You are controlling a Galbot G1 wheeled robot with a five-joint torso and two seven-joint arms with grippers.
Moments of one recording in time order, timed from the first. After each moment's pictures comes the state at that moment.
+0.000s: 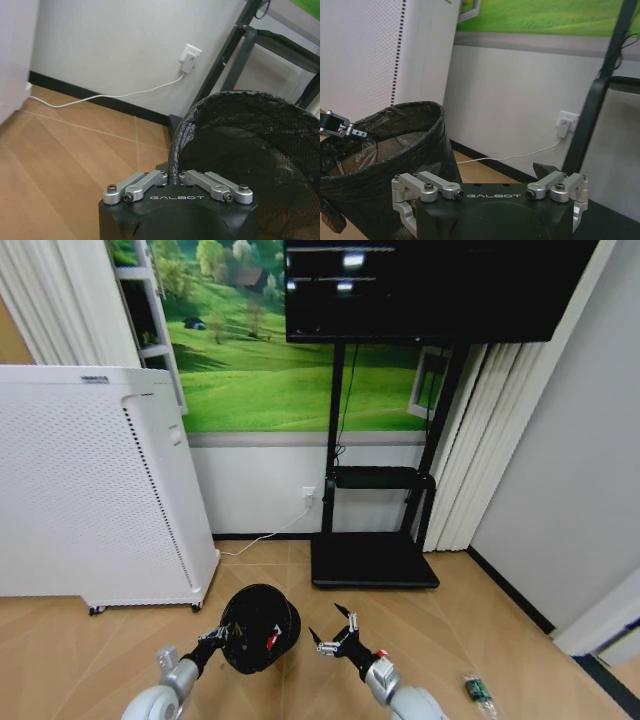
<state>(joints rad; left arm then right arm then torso) 1.45 -1.09 -0.53 -1.71 -0.81 0.16 0.18 -1.37 1.07 0.10 1.87 0.11 0.10 -0.08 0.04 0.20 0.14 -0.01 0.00</state>
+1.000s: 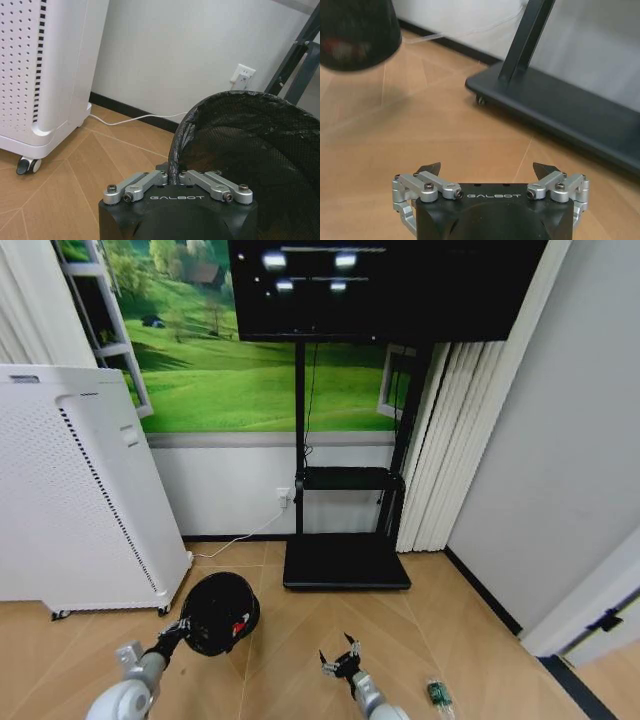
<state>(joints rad) 1.44 -1.10 -0.69 -1.68 -0.83 0.18 0.04 -1.29 1.28 0.09 1.39 -0.08 -0.03 0.04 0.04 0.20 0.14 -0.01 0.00</state>
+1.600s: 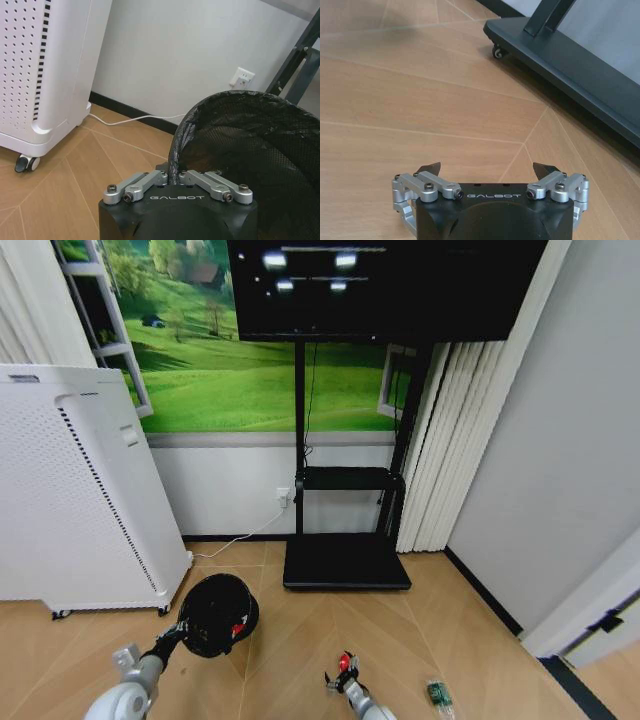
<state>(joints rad) 1.45 -1.10 -0.70 -1.69 -0.86 0.17 0.05 -1.10 1.38 0.08 0.97 -0.29 0.04 0.04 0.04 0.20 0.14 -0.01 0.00</state>
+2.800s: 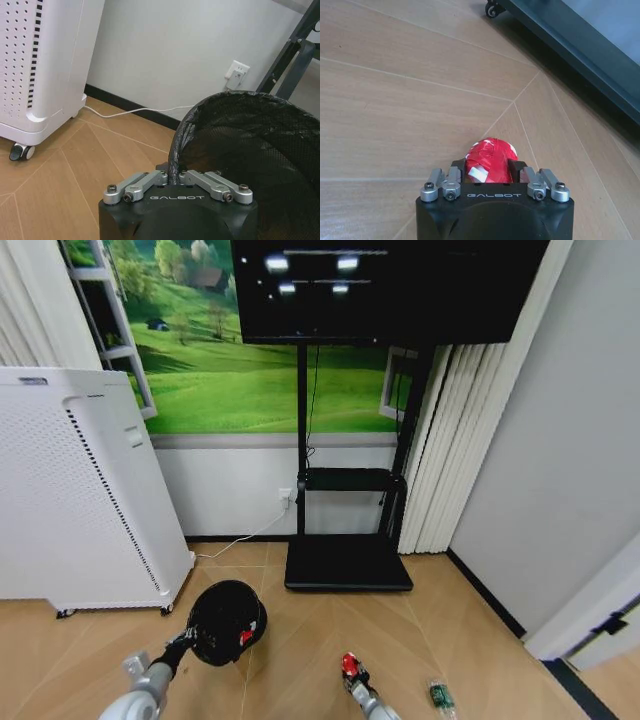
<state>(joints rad) 1.47 -1.14 -0.67 -1.68 -0.81 0.16 0.07 -1.06 1.39 0.12 0.78 -0.34 0.00 0.10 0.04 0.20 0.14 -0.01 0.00</state>
